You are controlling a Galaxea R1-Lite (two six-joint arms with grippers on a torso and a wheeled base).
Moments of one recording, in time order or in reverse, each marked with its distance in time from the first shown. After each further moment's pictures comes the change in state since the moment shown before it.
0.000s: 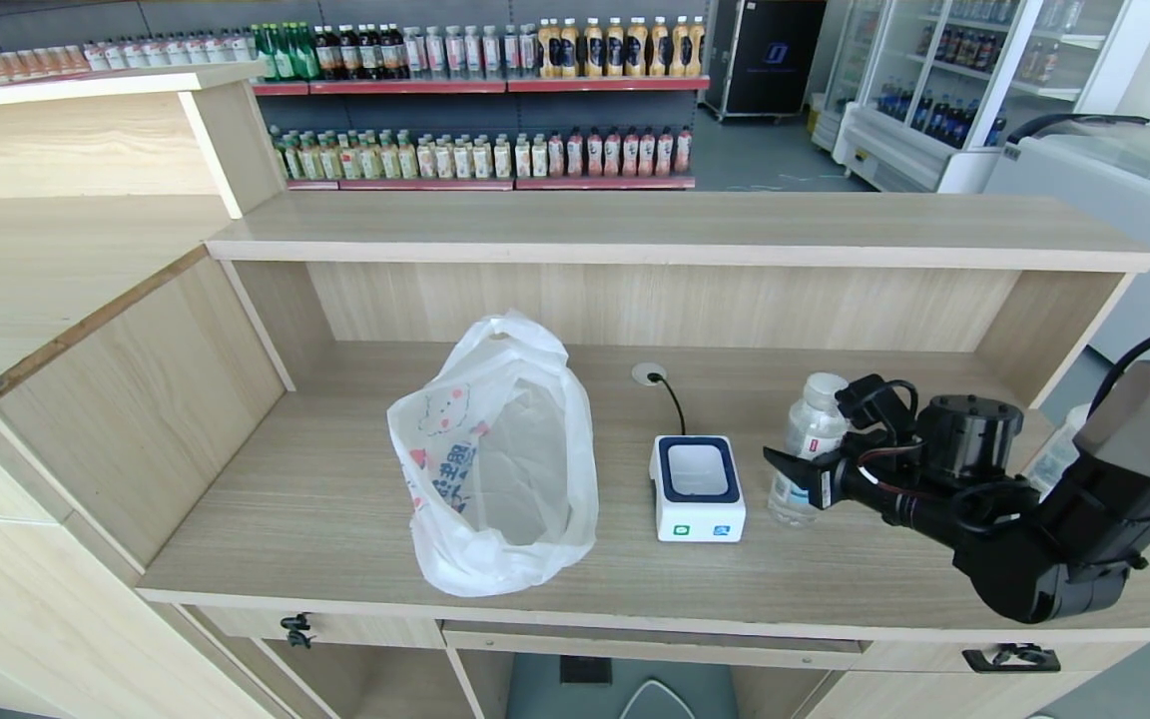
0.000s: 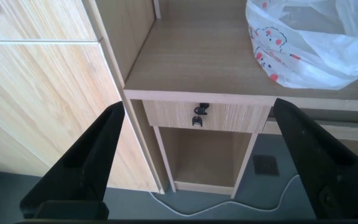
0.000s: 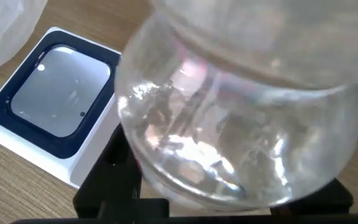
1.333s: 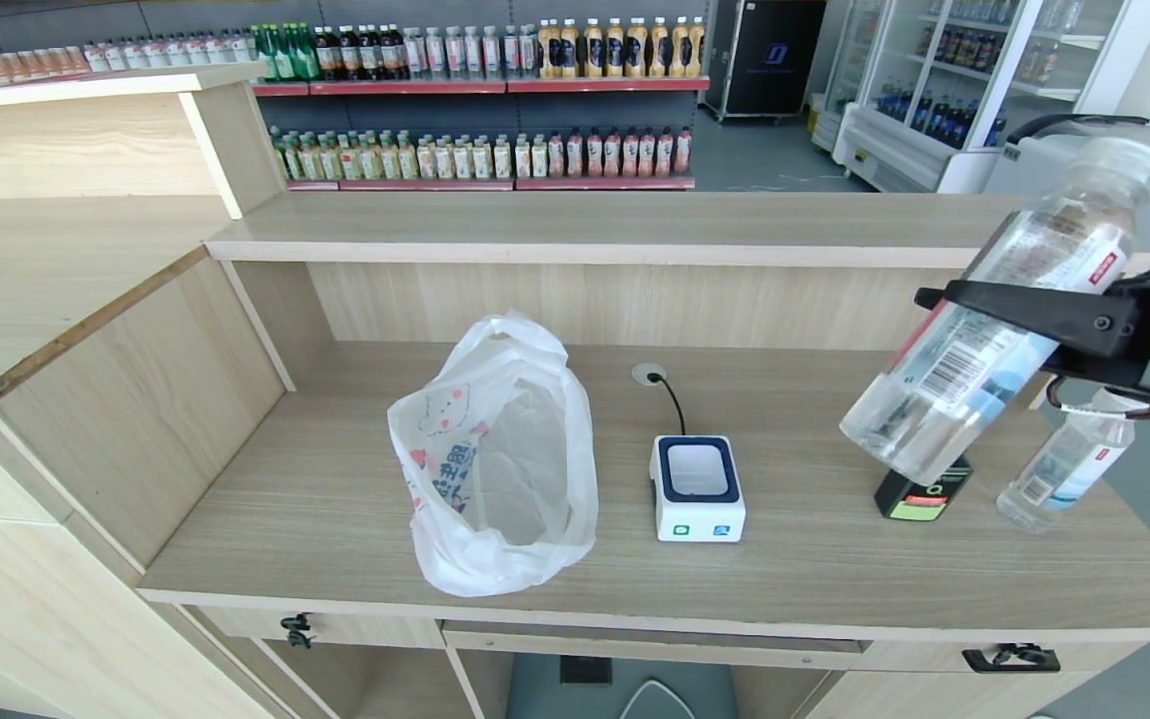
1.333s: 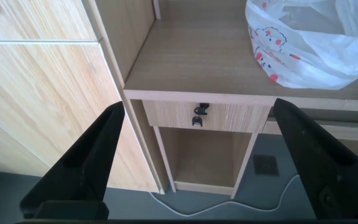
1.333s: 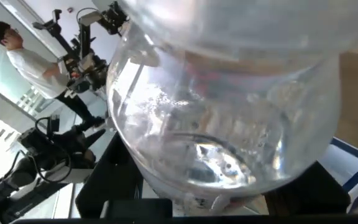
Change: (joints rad) left arm 0.000 0.000 0.000 0.000 0.000 0.000; right arm -0.119 -0.722 -0.003 0.243 0.799 0.753
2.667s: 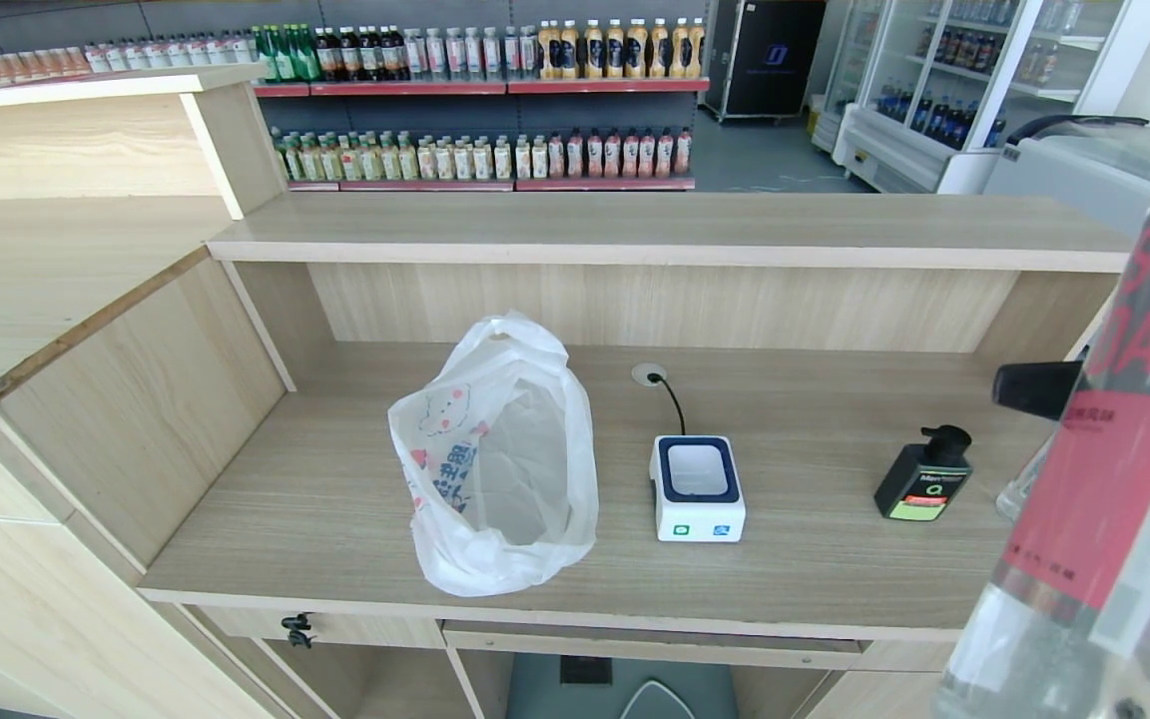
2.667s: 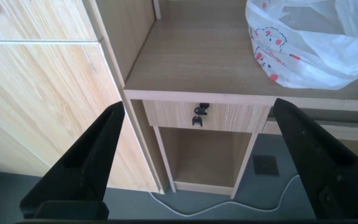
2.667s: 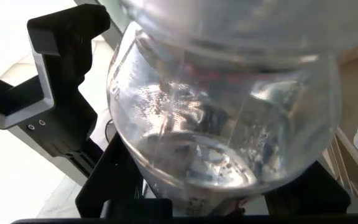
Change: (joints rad) left arm 0.000 0.000 0.000 0.000 0.000 0.000; right arm 0.406 -0.231 0.054 0.013 0.095 0.183
